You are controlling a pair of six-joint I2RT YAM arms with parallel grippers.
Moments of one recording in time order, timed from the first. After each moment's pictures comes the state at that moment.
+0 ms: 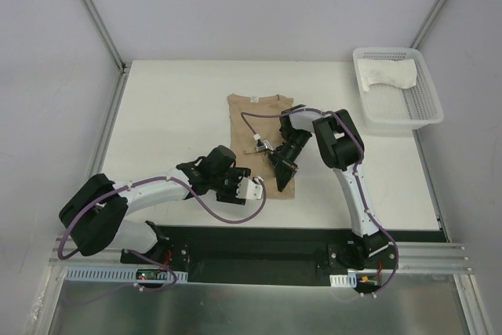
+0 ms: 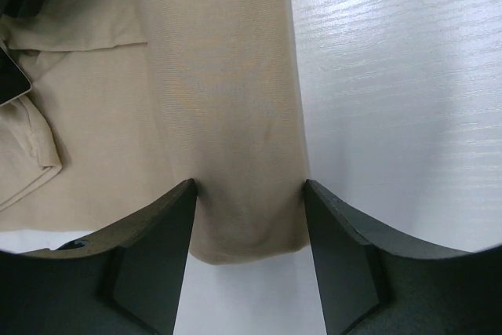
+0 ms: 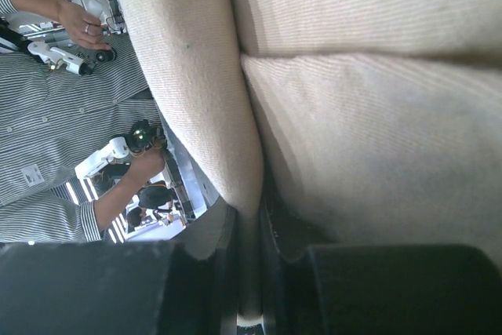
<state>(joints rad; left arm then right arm) -0.81 1.35 0.62 -0.21 0.34 0.91 0.47 2.49 1.74 -1.58 -0.91 -0.91</state>
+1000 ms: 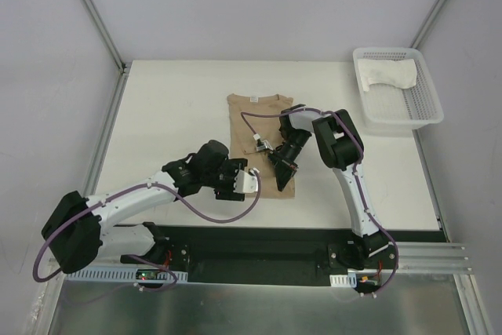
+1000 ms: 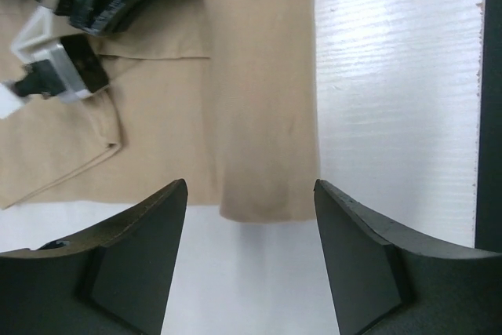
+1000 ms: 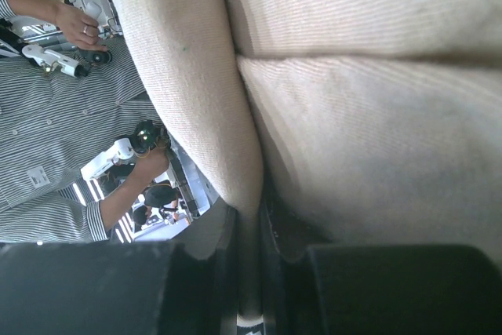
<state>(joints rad) -0.81 1.17 0.67 -0.31 0.34 0.82 0.47 2.50 1.75 -1.58 -0.90 -0.88</state>
